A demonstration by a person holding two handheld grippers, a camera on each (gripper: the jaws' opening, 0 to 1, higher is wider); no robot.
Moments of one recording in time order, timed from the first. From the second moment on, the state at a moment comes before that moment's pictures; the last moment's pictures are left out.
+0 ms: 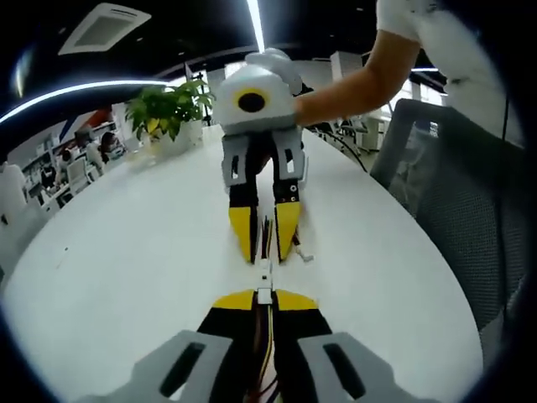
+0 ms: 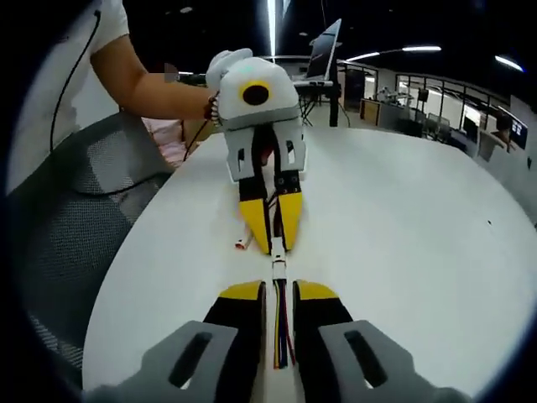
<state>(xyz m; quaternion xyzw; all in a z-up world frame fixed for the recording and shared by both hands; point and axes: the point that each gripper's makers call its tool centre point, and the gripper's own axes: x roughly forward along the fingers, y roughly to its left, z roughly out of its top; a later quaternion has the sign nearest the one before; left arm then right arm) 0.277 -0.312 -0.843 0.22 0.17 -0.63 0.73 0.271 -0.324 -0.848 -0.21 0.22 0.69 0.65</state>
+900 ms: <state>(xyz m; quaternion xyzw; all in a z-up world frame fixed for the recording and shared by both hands) 0.279 -0.313 -0.835 0.24 0.17 -0.63 0.72 0.270 -0.319 -0.835 -0.23 0.21 0.69 0.65</state>
